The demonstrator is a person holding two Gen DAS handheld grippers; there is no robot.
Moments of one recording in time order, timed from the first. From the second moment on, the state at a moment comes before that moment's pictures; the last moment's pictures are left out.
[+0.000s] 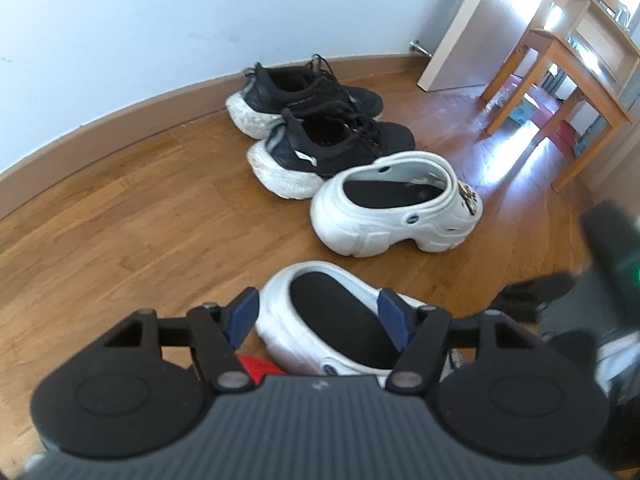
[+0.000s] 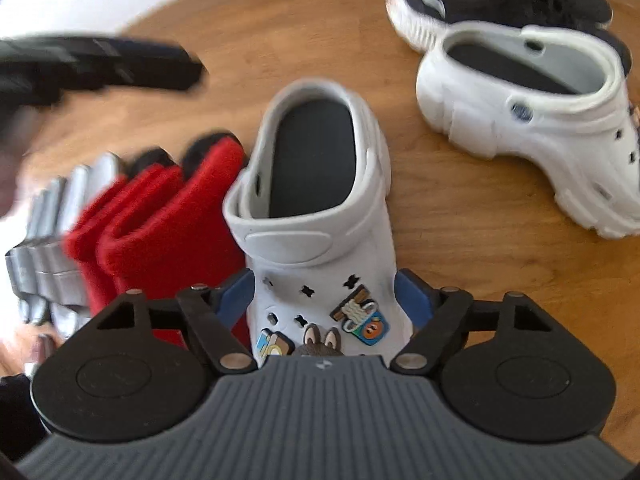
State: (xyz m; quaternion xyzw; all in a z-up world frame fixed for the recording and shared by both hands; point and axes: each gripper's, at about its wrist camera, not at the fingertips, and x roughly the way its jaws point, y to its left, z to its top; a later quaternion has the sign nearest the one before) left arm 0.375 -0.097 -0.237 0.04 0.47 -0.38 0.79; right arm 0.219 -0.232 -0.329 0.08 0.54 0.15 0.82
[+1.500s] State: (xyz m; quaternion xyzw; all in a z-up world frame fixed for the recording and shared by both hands) left arm 0.360 -0.279 -0.277 0.18 0.55 -0.44 0.69; right arm 0.157 -0.398 -0.327 -0.07 0.38 0.17 0.91
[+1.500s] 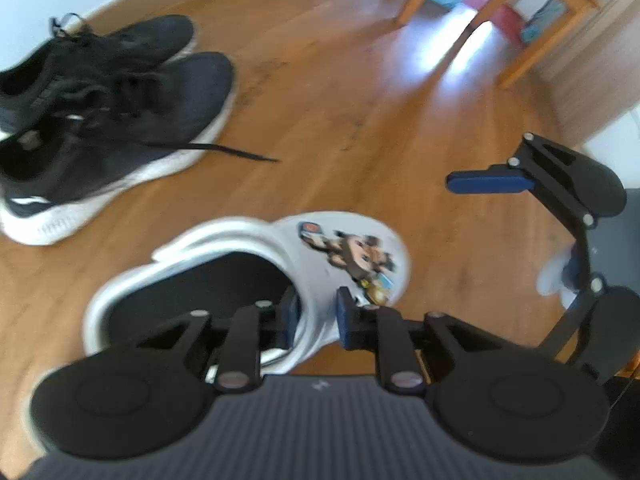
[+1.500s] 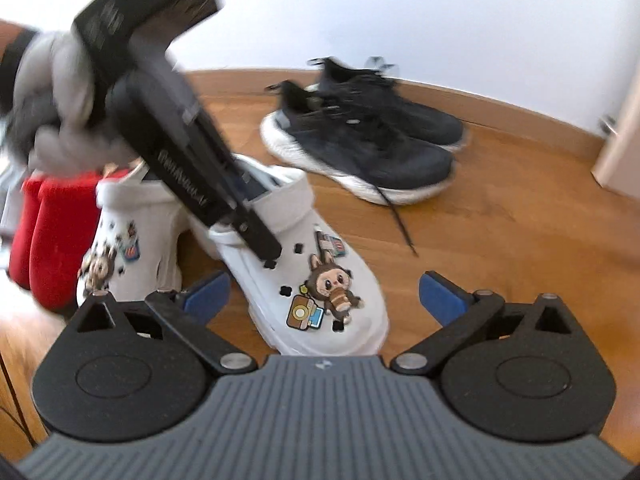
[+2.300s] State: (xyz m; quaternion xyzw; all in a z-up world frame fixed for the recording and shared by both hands) left arm 0.331 -0.193 -0.193 0.16 0.54 -0.27 0.78; right arm 0.239 -0.356 -0.369 -0.07 0.45 0.22 0.86
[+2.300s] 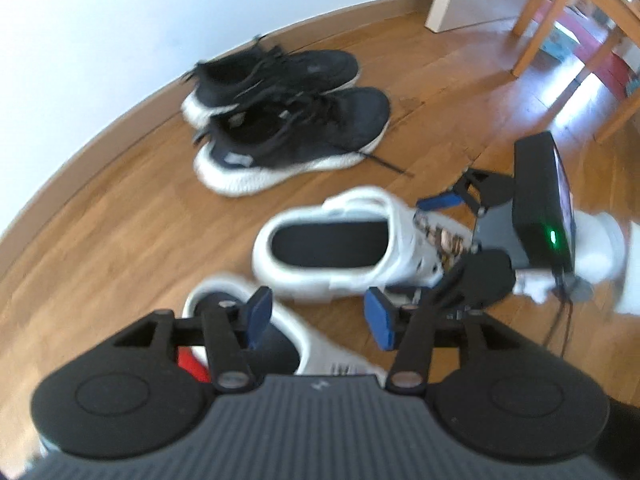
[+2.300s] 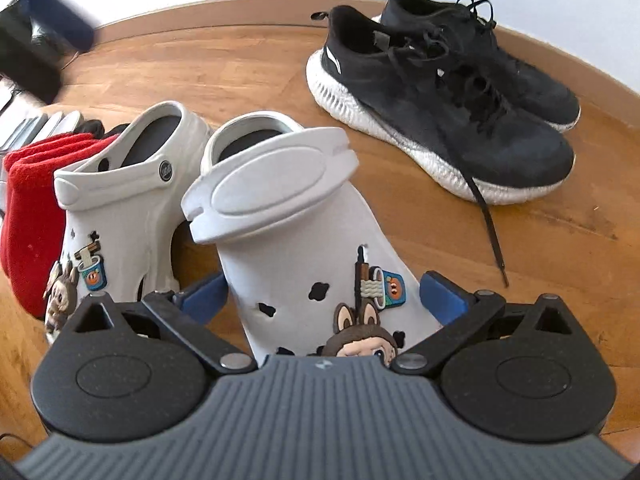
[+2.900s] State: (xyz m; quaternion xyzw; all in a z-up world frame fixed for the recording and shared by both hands) left arm 0.259 -0.108 -0.133 0.11 0.56 -0.17 0.81; right arm 0.175 -0.305 -0.371 -0.03 0.45 0.18 0.87
